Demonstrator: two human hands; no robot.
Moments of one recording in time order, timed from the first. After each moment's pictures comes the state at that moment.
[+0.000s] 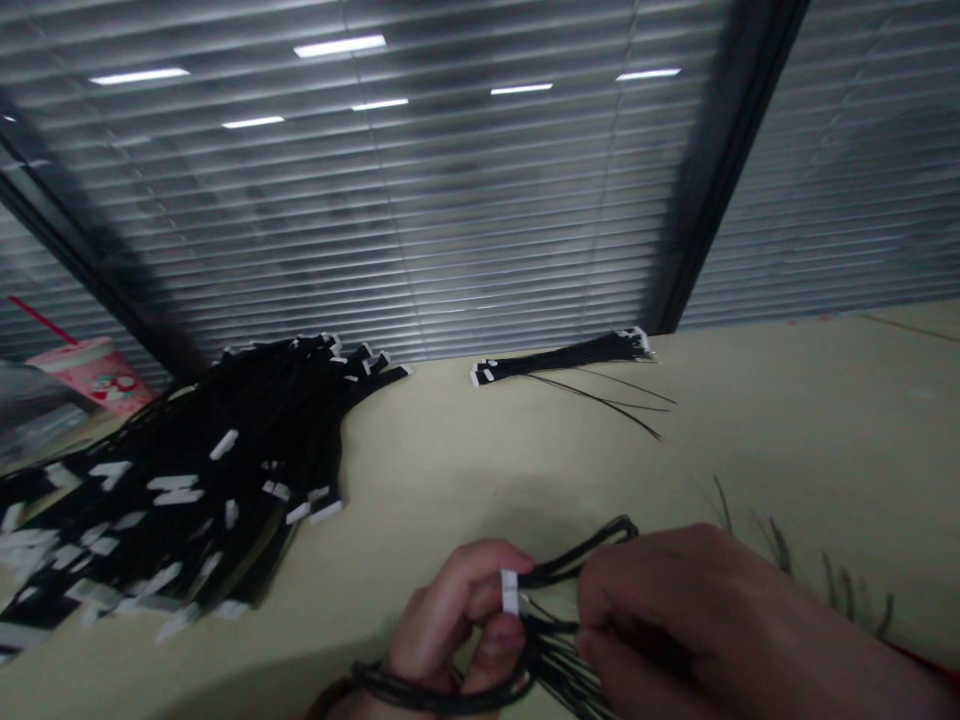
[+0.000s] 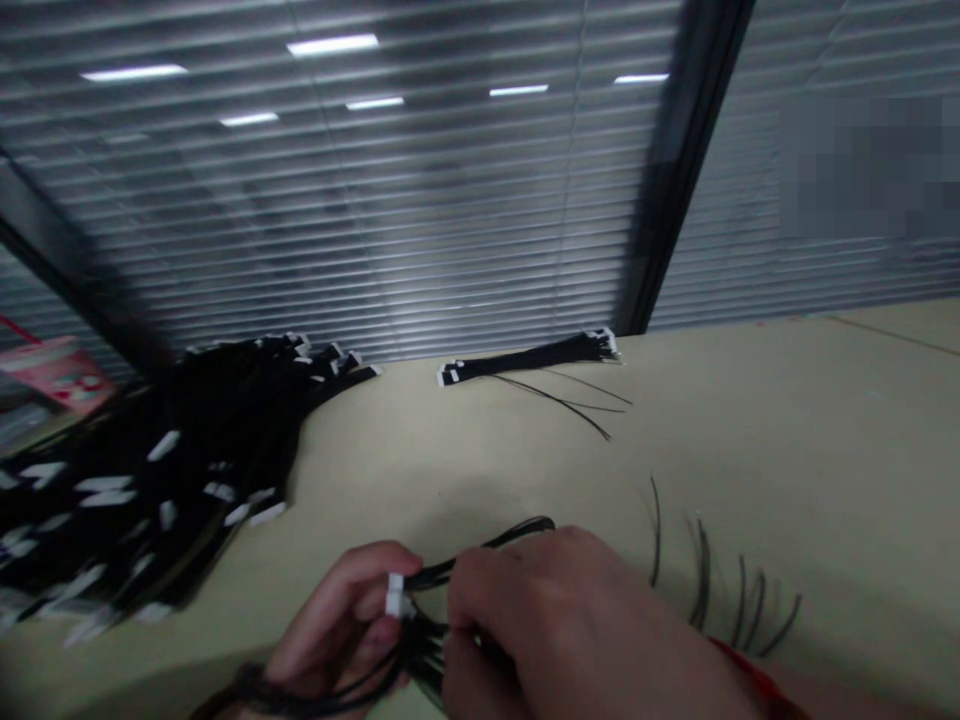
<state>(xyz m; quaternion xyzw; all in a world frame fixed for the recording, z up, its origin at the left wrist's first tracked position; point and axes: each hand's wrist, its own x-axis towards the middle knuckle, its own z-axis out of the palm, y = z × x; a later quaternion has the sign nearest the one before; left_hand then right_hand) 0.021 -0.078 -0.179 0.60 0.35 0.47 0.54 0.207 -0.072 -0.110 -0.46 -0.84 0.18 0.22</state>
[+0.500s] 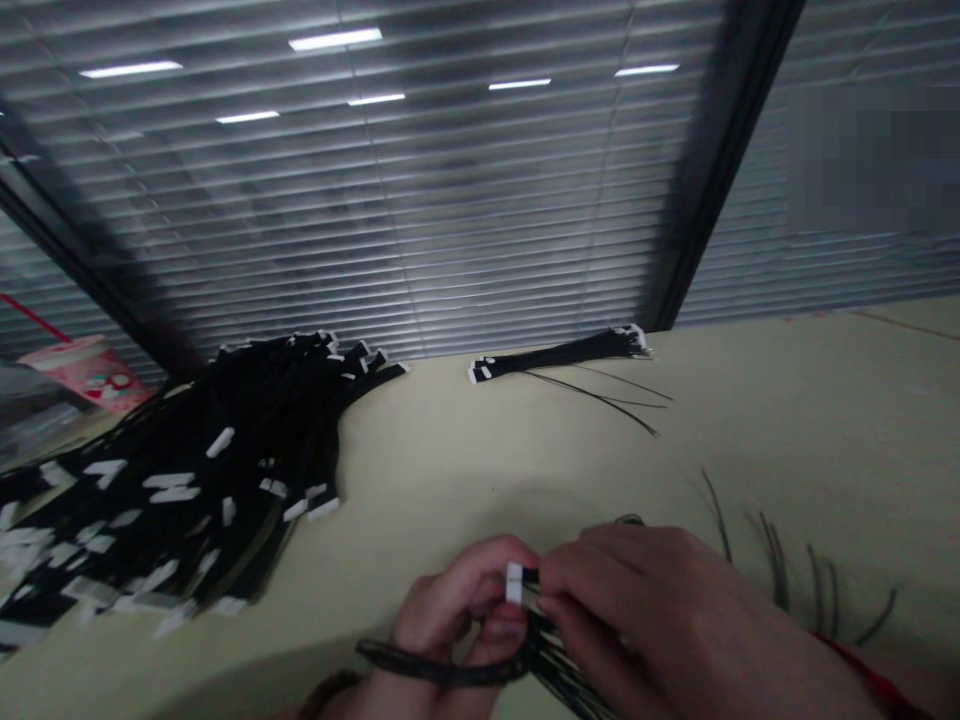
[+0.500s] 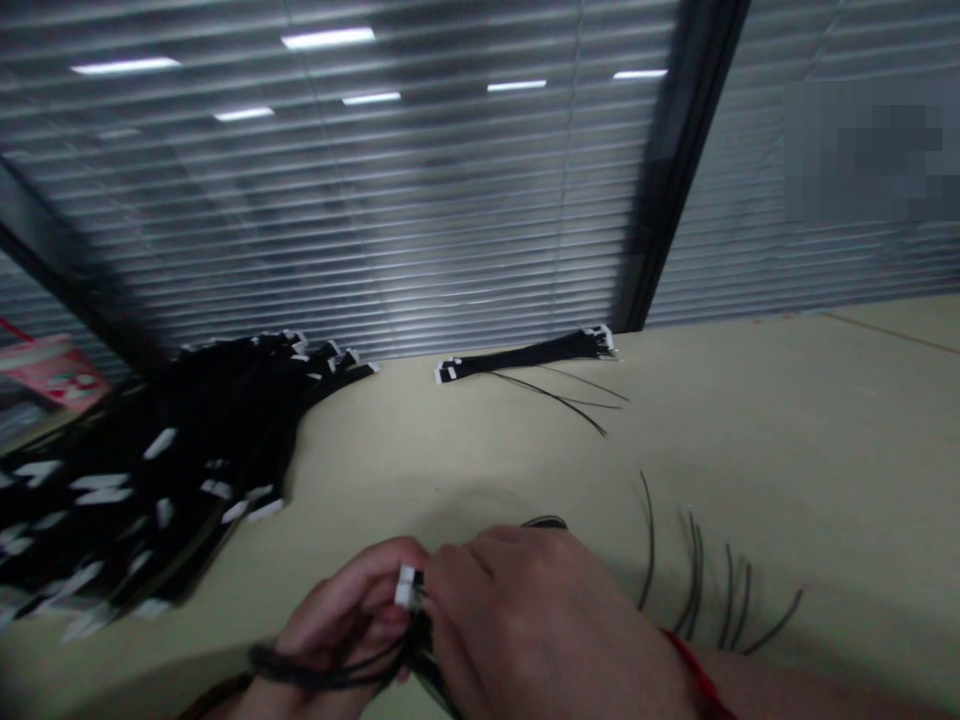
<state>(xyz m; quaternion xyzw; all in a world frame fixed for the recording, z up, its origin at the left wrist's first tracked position) 0.016 -0.069 -0.171 0.64 0.33 0.40 0.57 0.195 -0.069 -0.124 -0.42 -0.87 0.06 0.25</state>
